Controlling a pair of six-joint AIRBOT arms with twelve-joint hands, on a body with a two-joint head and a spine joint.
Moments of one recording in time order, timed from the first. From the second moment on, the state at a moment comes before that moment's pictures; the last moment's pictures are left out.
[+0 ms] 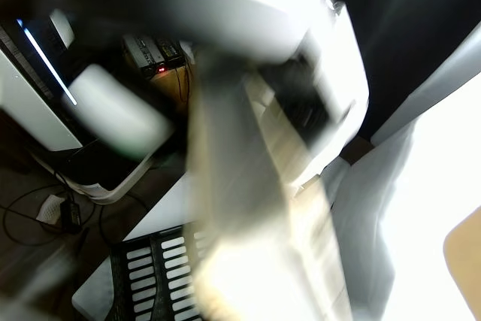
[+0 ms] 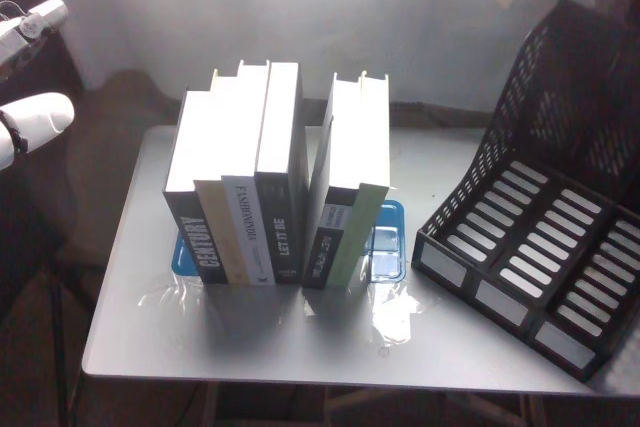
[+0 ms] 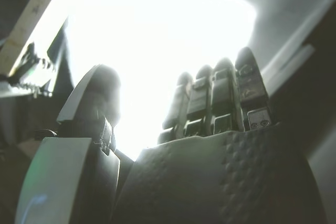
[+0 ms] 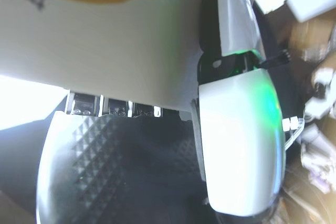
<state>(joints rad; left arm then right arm) 0.90 -0.99 1.34 -0.29 -1.16 0.01 0.52 -0.98 1.26 -2.54 0.50 0.77</state>
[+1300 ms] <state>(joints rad) 0.89 -1.01 1.35 -0.28 -1.14 0.01 0.26 -1.11 1.38 -2.79 0.47 0.97</state>
